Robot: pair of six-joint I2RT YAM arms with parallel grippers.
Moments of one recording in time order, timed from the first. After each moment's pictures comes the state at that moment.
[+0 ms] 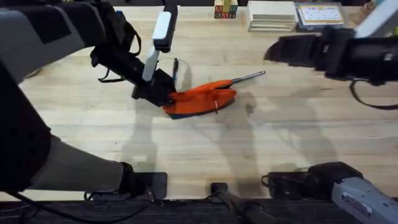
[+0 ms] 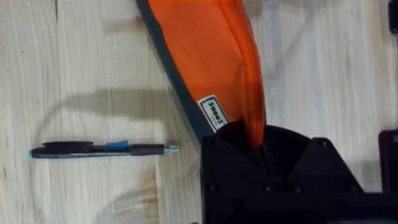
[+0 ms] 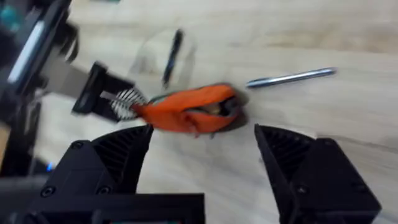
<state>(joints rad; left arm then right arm) -0.01 1.67 1.10 -1.19 0.69 1.62 0.12 0.91 1.01 -0.86 -0.49 0.29</state>
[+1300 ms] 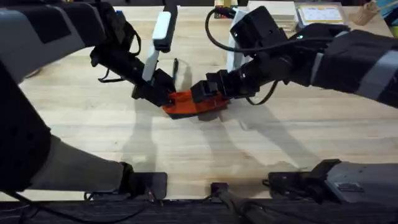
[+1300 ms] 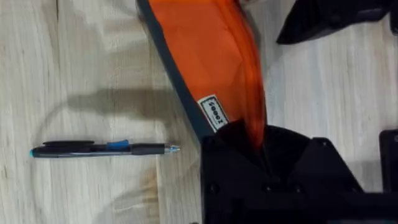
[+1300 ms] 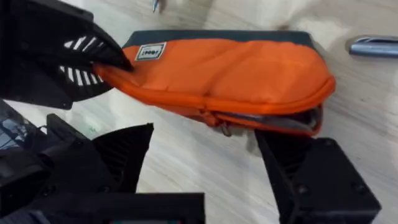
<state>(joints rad) -0.01 1.67 1.10 -1.19 0.69 1.62 0.62 1.50 1.01 -0.64 -0.35 0.46</state>
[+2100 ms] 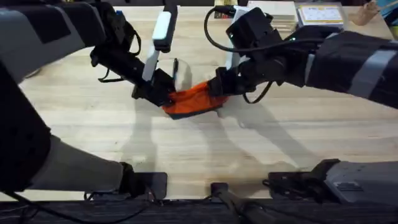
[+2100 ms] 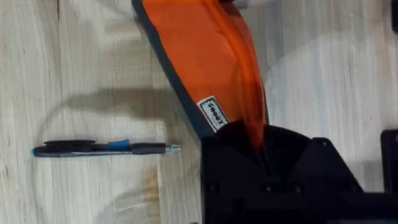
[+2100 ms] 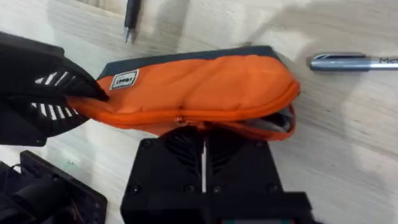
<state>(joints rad) -0.01 1.67 1.10 -1.19 0.68 1.62 0.63 1.53 1.01 -0.59 -0.20 0.49</state>
